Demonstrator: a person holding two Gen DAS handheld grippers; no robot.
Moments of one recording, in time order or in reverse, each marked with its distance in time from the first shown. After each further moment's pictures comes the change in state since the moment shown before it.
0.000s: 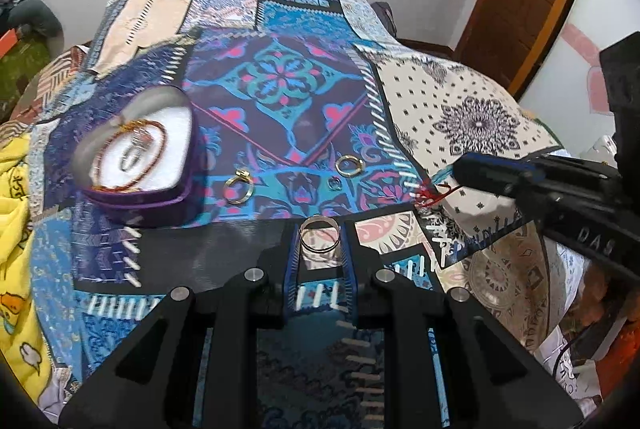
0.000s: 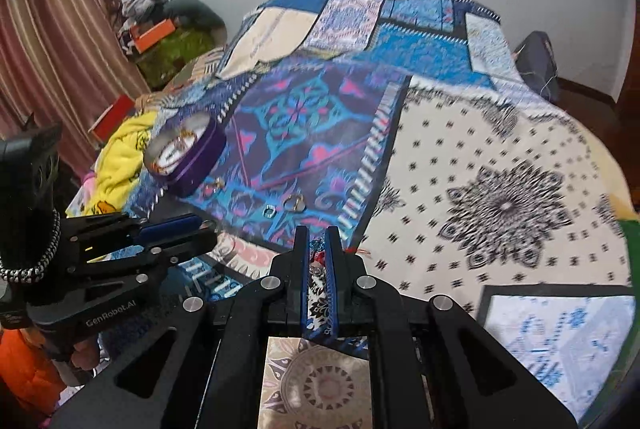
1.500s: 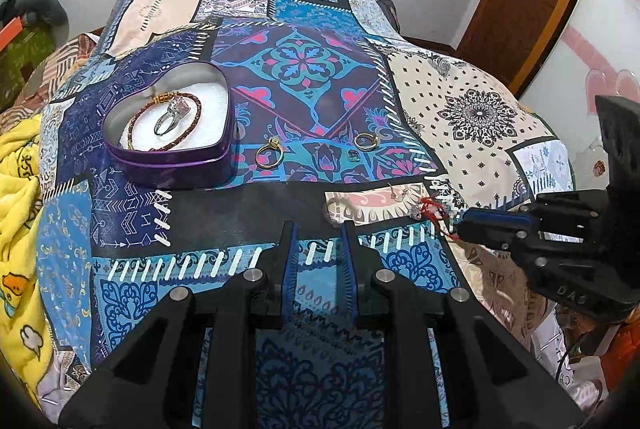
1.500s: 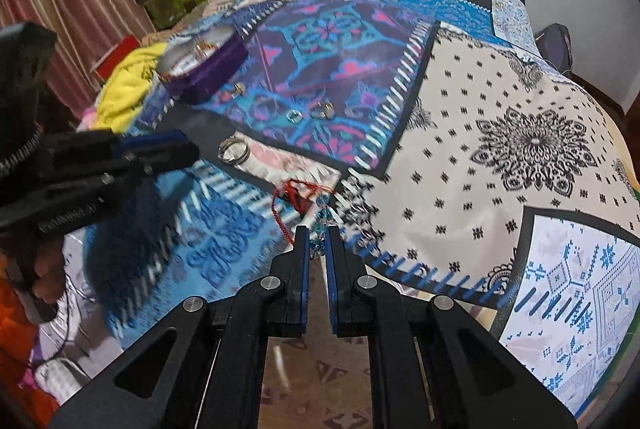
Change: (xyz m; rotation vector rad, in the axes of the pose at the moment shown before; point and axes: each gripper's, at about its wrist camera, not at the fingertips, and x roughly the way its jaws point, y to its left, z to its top) left arm -0.013 0.015 -0.020 -0.016 0.023 -0.007; right arm 0.018 0.021 -0.042 -0.103 0.195 -0.025
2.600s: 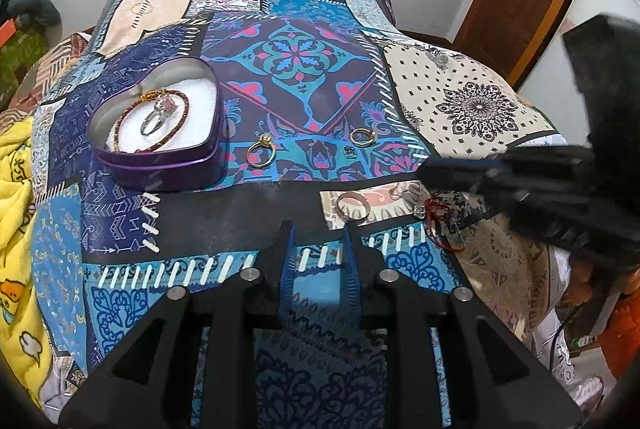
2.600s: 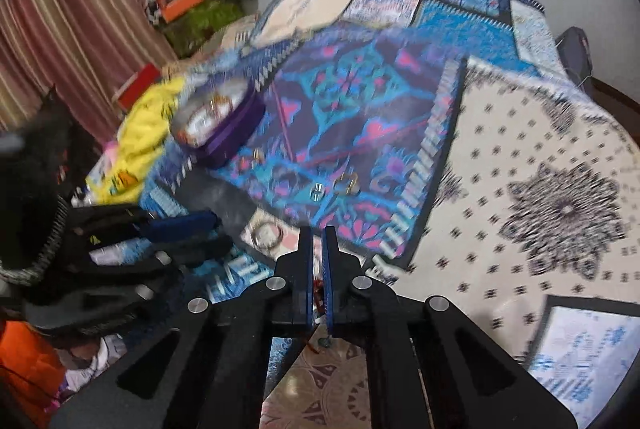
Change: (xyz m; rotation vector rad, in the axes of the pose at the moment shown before) left arm 0.009 -0.001 0.004 0.013 0.024 -0.026; right arm -0.007 -0.006 0.043 0.044 -0.112 0.123
